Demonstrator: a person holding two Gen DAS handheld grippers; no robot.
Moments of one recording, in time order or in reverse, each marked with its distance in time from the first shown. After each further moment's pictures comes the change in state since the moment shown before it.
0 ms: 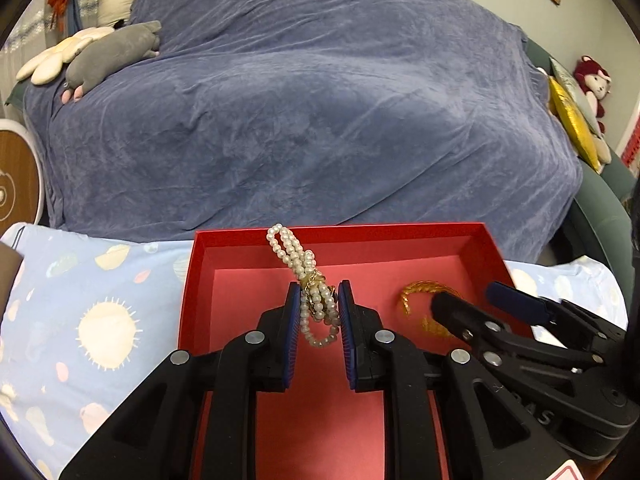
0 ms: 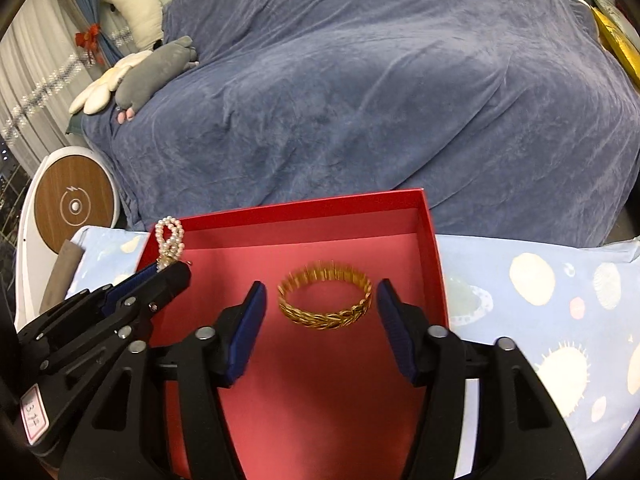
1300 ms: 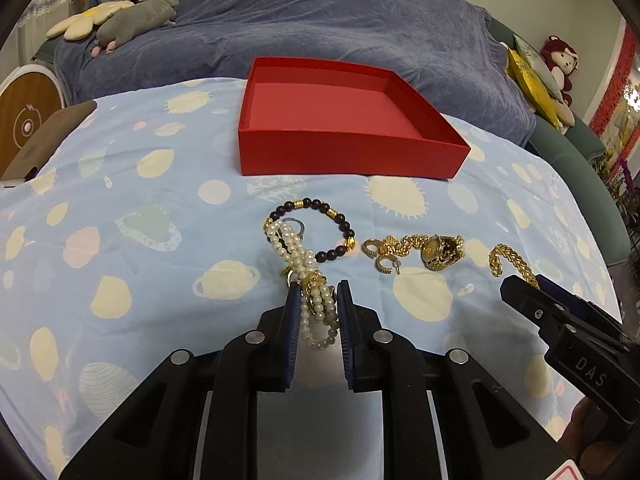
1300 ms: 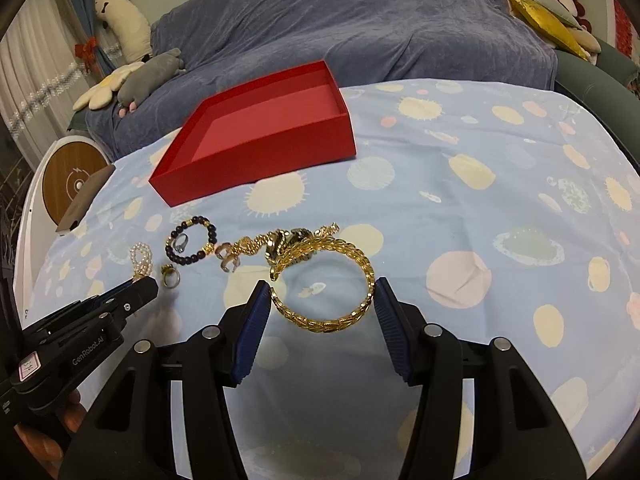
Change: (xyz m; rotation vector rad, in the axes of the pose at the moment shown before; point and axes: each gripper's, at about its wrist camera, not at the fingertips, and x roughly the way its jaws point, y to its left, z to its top) left arm -0.183 0.005 -0.251 0.015 0.043 -0.075; right arm -0.197 0.008 -0.269 0.087 -0.095 -0.089
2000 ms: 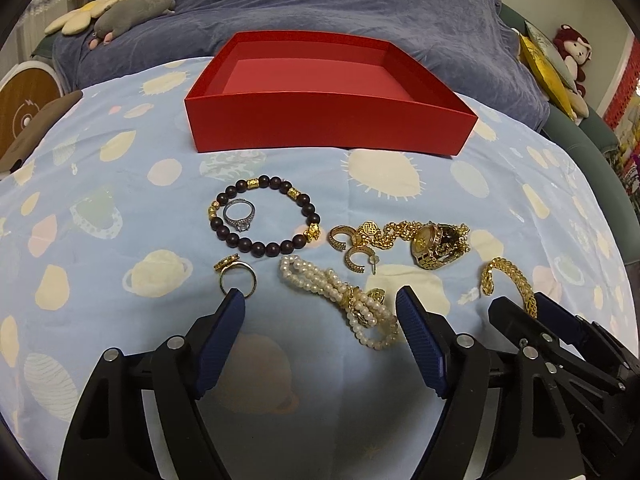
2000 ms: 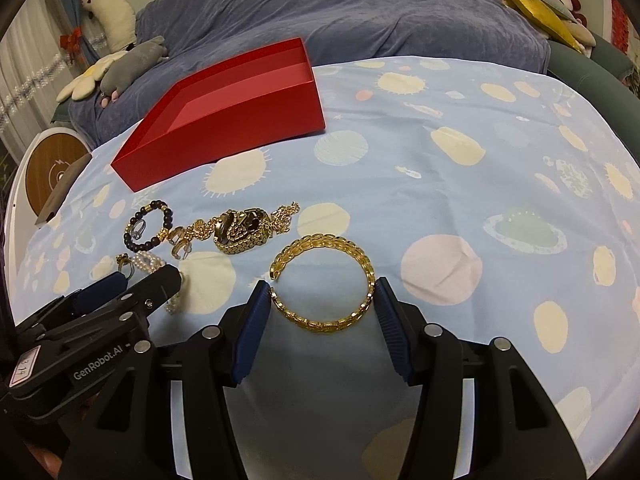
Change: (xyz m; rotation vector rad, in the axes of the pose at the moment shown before) left arm 0.052 -0.036 -0.006 0.001 0.054 0.065; right arm 0.037 -0.024 -0.015 0.002 0.069 -0.056
